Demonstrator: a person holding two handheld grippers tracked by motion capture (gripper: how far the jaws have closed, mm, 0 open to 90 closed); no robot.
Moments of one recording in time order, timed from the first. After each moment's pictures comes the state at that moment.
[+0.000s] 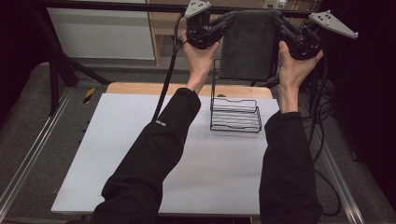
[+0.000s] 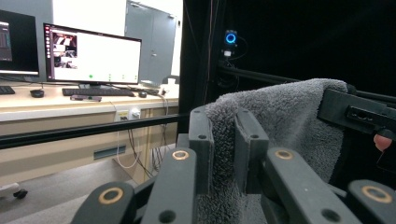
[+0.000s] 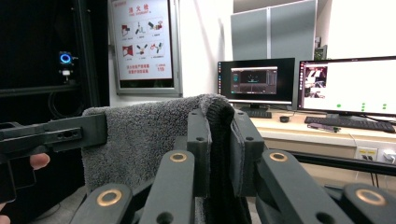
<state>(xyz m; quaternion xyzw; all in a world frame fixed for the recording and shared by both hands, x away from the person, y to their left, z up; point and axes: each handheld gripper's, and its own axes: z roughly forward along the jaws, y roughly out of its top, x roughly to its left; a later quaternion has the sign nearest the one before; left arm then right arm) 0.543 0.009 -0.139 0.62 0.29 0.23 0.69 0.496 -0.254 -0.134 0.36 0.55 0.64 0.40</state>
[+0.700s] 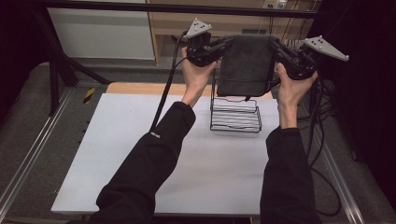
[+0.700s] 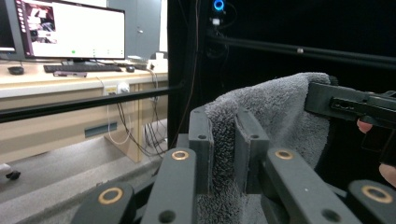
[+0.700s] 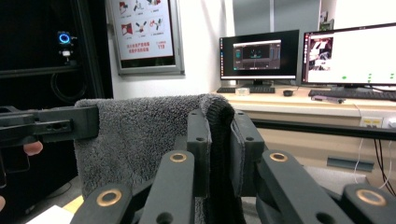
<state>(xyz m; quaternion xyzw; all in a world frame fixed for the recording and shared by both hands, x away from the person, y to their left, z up) 0.532 0.009 -0.180 0.67 0.27 0.21 0.66 0.485 -0.266 -0.185 0.39 0.57 0.63 0.37</state>
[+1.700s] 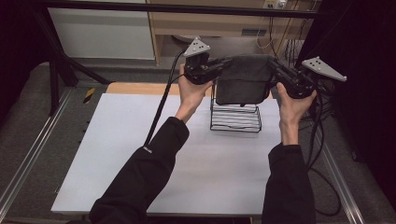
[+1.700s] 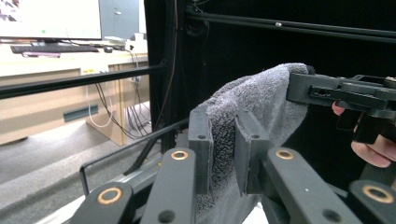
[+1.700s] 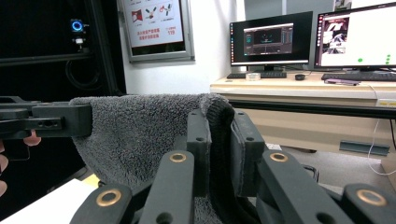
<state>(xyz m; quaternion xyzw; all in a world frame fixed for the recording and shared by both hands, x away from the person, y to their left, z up) 0.507 0.018 -0.208 0.70 0.25 0.18 0.65 0.462 -0.273 -0.219 0.38 0.58 0.63 0.34</state>
